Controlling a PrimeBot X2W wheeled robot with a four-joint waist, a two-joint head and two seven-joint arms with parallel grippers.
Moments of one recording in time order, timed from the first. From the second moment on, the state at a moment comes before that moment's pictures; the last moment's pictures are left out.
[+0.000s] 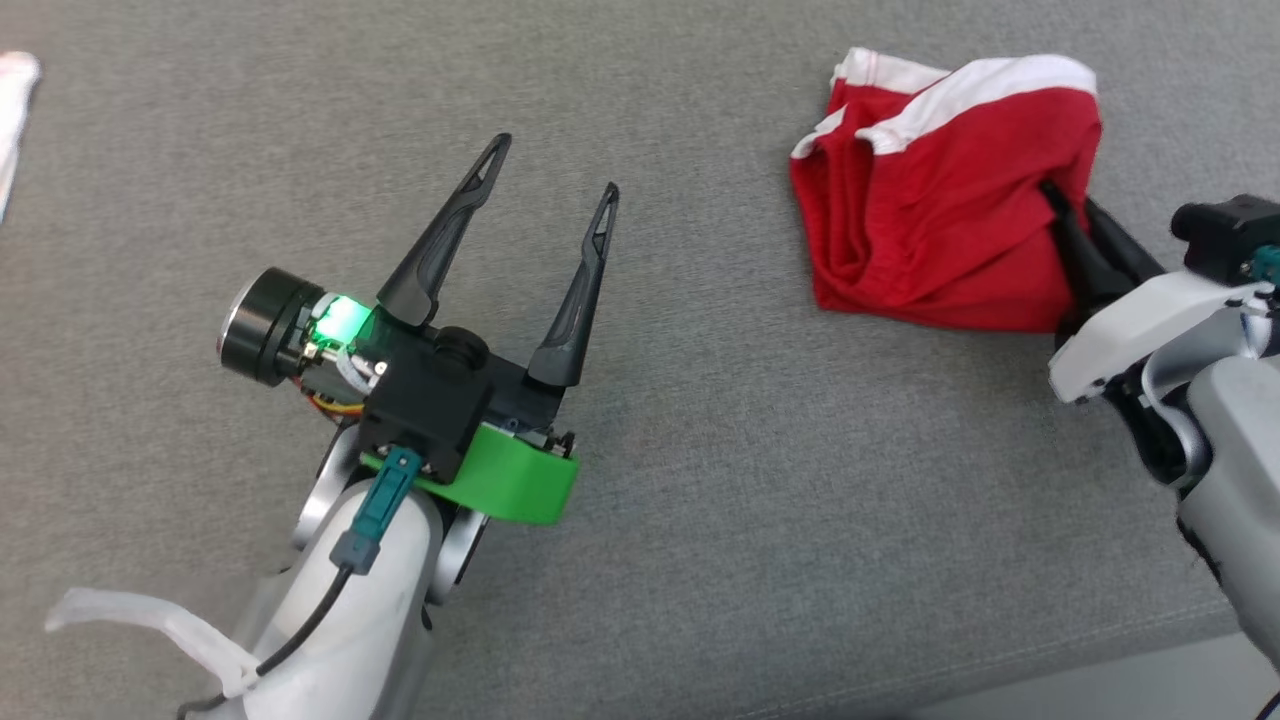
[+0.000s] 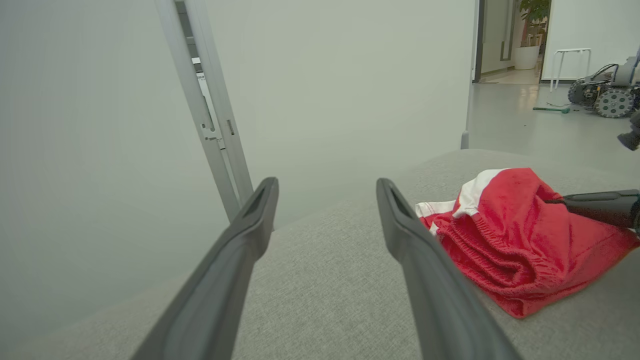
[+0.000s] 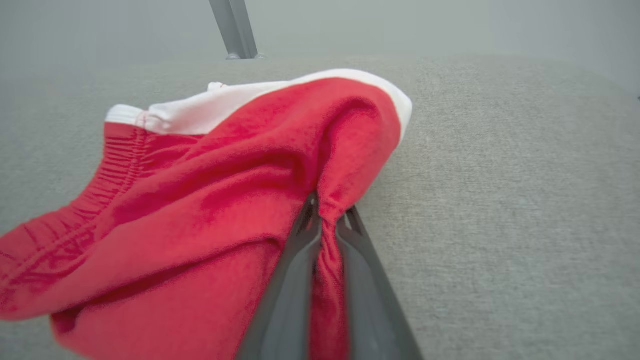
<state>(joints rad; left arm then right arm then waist) -0.45 0.14 -0.42 -0.05 -0.04 -0.02 -0.18 -0.61 -0.44 0.38 0.54 0.58 0.13 -0.19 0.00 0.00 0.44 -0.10</state>
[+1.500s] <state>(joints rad) -0.30 0.14 -0.36 0.07 -0.16 0.11 -0.24 -0.21 -0.22 -0.12 0.07 0.24 0.13 -0.26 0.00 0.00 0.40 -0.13</state>
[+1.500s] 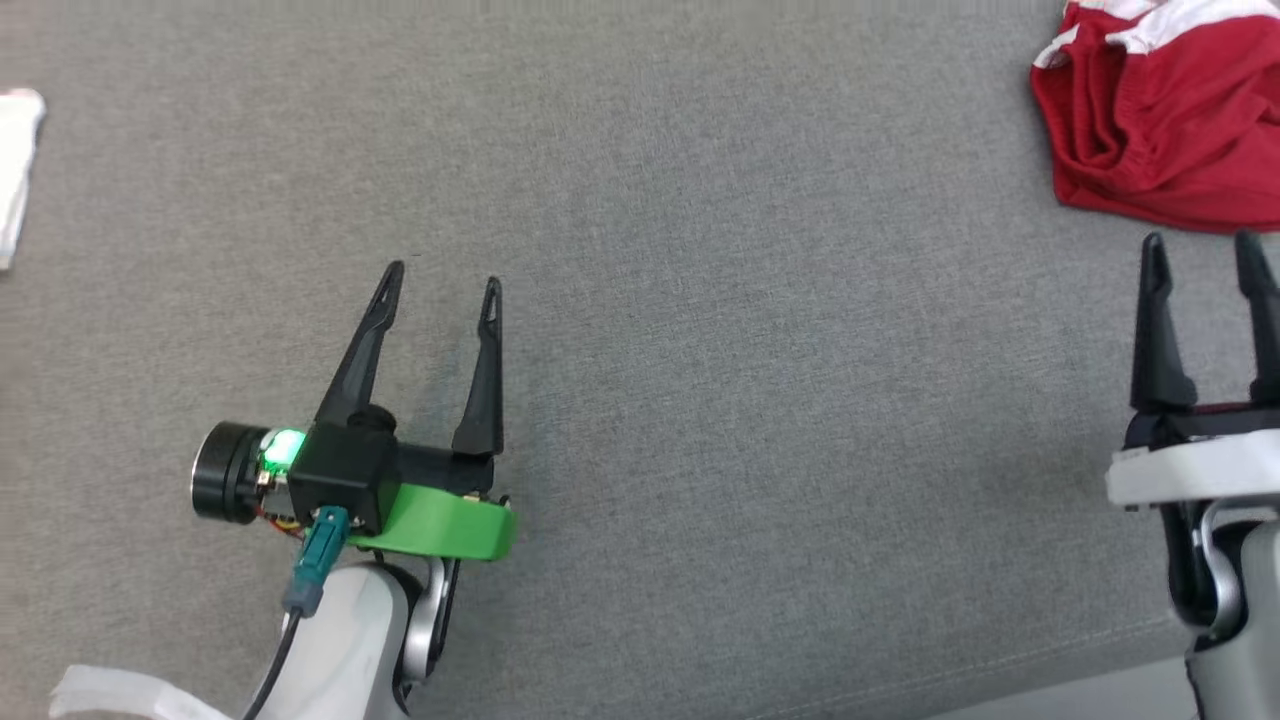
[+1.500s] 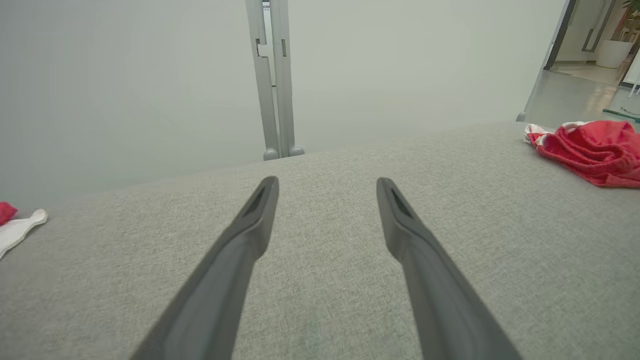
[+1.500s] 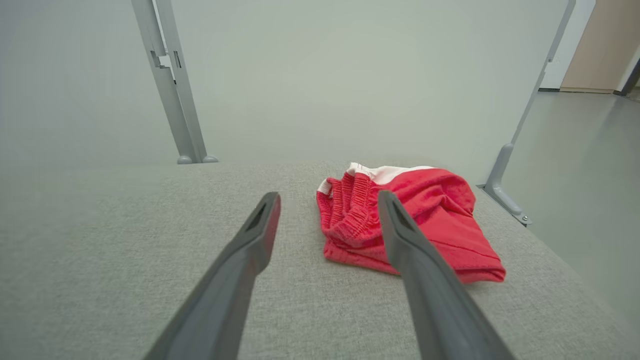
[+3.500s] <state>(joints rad) -0.12 0.13 -0.17 0.09 -0.25 0.13 -0.26 0.11 -0.13 -0.01 -0.30 0.17 0.13 -0.03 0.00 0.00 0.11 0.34</state>
